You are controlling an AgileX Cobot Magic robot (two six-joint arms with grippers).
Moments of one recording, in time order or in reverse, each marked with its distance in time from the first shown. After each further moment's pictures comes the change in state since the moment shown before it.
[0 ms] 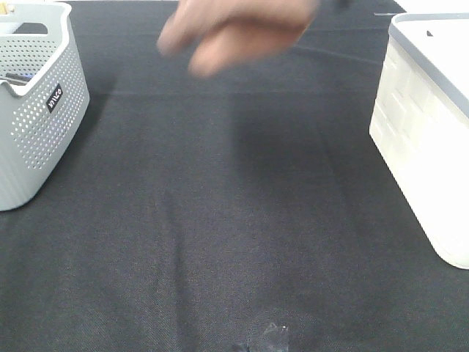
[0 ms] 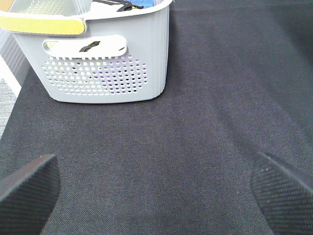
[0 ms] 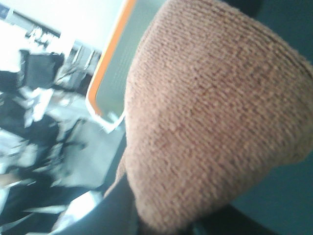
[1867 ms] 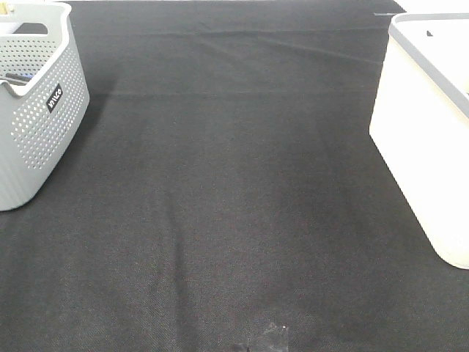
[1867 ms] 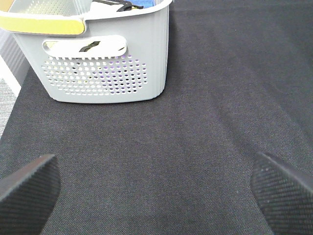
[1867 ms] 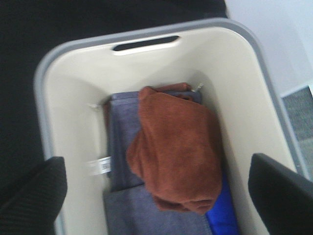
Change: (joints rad) left arm 0.000 0.000 0.000 0.000 0.000 0.000; right arm -0.182 -0.038 -0.251 -1.216 0.151 0.475
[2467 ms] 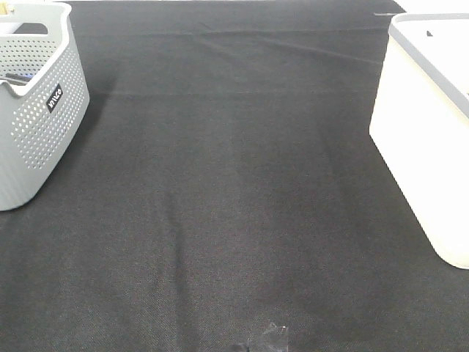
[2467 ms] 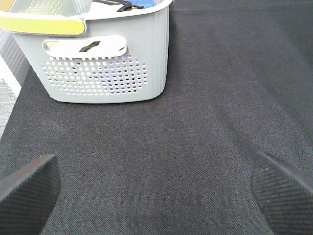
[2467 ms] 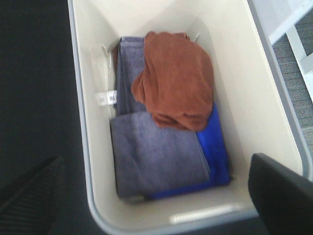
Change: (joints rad) left arm 0.000 0.000 0.000 0.000 0.000 0.000; right arm 0.100 -0.611 0.549 -0.050 0.001 0.066
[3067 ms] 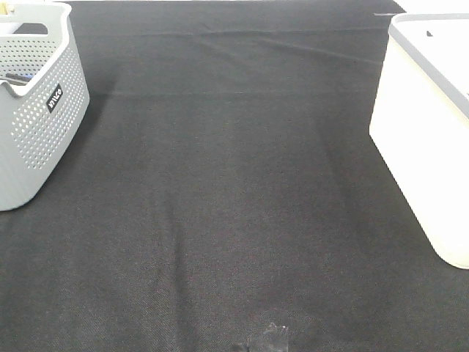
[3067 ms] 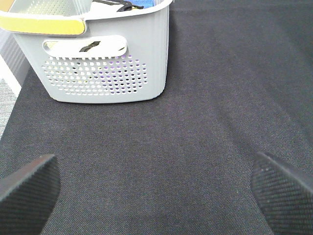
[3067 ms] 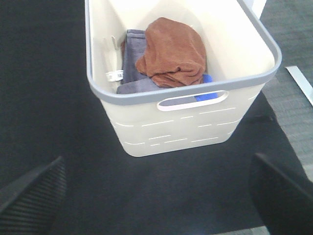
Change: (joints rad) left arm 0.000 0.000 0.000 0.000 0.000 0.000; right arm 0.000 -0.903 0.569 0.035 0.000 -0.009
